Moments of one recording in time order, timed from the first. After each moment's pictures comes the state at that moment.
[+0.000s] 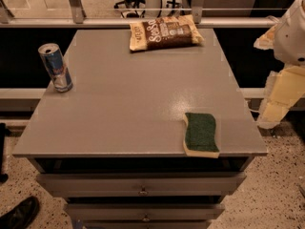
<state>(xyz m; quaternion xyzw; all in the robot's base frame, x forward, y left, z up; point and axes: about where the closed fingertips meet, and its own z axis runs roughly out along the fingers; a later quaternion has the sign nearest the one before) 0.438 -0.217 0.976 -0.60 0.78 -0.03 0.16</state>
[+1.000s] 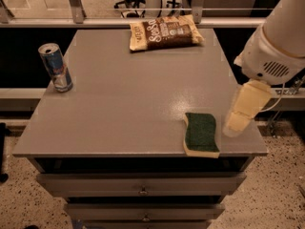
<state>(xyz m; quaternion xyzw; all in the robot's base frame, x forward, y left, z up) 0.444 -0.180 0.939 -0.56 0.81 0.00 0.15</state>
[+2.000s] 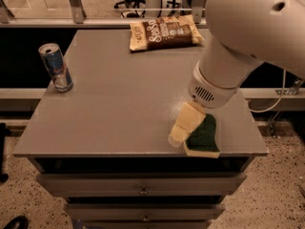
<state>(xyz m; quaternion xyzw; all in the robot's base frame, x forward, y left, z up) 0.454 -0.113 0.876 -0.44 0.89 0.01 0.13</state>
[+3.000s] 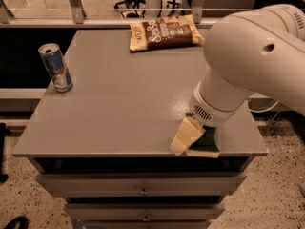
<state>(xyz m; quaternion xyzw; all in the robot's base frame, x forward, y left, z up) 0.444 -0.119 0.838 -0.37 0.92 0.00 0.13</state>
